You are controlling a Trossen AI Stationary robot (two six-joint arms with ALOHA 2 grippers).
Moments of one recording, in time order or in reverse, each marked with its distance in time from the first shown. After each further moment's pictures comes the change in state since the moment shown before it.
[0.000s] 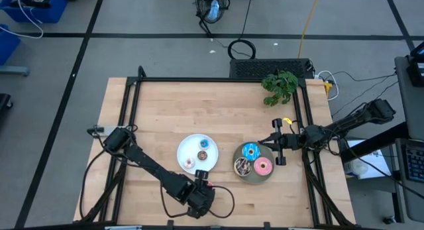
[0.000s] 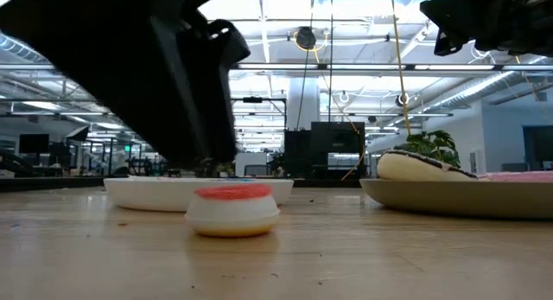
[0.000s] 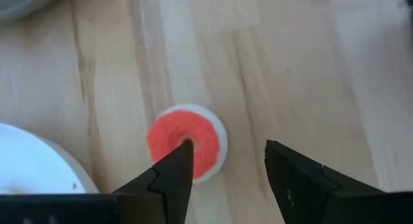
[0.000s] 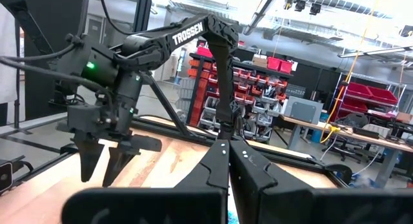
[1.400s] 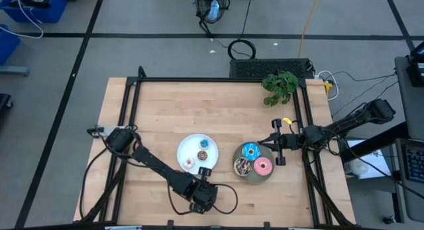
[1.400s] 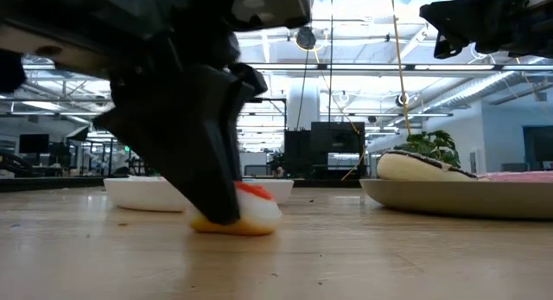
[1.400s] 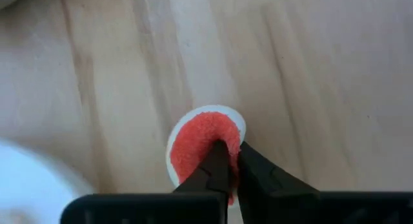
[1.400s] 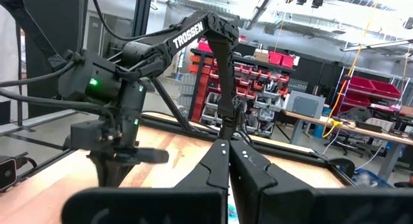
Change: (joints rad) left arm 0.032 0.056 -0.004 -0.017 0.019 0.091; right arm -0.001 0.002 0.000 -0.019 0.001 0.019
